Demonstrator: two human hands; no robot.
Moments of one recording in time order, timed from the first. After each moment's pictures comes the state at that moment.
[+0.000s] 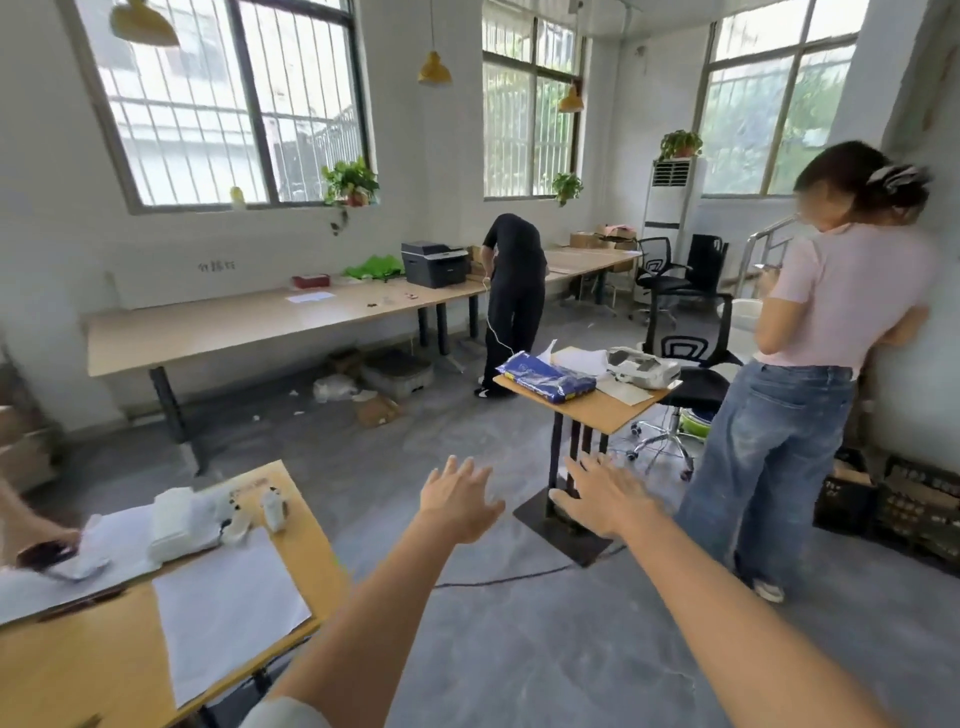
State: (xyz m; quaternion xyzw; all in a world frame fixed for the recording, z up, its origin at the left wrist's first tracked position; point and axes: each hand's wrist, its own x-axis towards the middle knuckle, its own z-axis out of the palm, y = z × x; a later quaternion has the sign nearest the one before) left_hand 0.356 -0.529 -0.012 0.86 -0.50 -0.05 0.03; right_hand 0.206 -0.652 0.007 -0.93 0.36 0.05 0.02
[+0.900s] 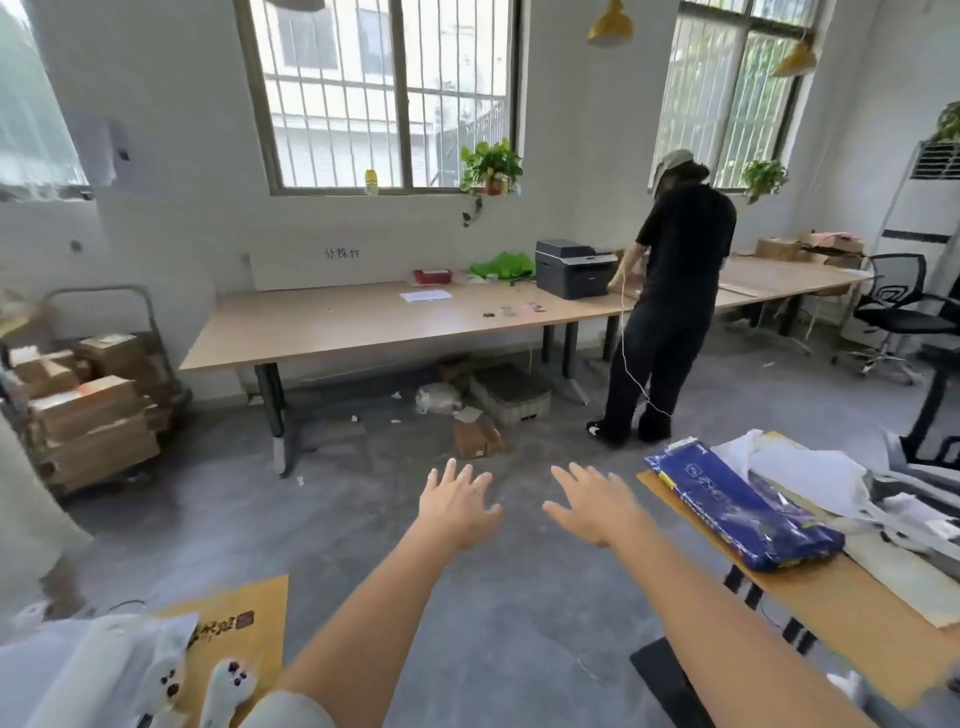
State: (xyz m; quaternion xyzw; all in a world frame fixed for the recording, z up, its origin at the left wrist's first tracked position) left_hand 0.836 -0.825 -0.055 0.94 -0.34 -0.06 0.04; right_hand 0.737 -0.984 -0.037 -0.98 0.19 0.07 0.01
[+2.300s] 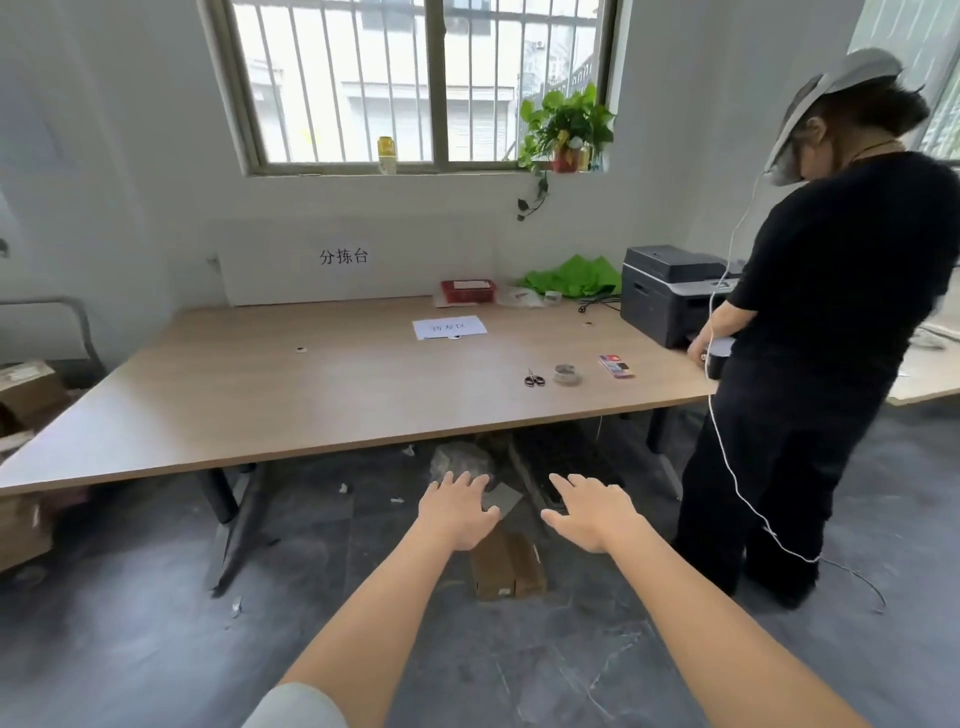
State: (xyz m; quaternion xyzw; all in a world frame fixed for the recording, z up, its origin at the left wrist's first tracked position) left_hand 1.626 -1.293 -0.082 0.96 -0.25 -0.11 0.06; right_hand 1.556 -1.466 -0.064 -0.99 0.09 0.11 0.01
